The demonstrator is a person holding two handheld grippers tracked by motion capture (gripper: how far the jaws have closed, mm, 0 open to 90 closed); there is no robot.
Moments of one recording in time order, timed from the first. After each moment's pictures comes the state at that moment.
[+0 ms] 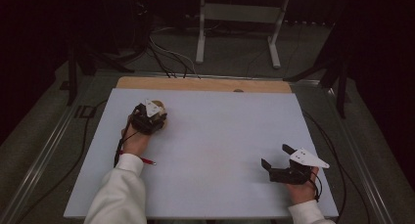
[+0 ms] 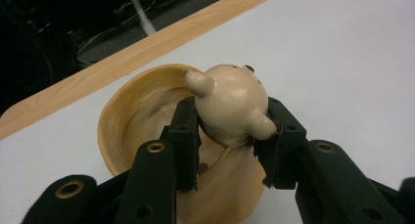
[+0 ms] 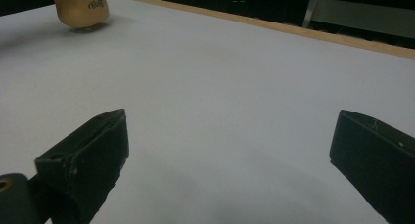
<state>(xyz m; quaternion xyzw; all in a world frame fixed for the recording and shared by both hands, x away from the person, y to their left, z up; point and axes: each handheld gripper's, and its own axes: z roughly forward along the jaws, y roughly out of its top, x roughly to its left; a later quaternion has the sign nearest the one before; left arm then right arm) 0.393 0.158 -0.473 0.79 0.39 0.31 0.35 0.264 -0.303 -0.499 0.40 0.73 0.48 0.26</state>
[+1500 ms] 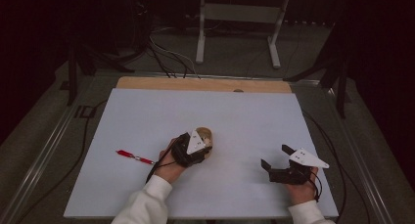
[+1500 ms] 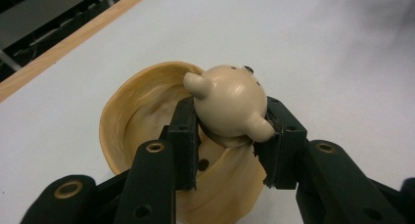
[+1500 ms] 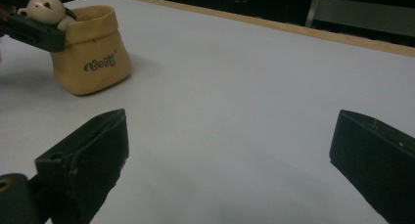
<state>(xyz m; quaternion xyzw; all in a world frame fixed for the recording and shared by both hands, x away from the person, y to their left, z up) 0.315 0.052 -0.482 0.86 0.22 0.22 0.41 0.264 -0.302 -0.499 0.40 0.73 0.48 0.25</state>
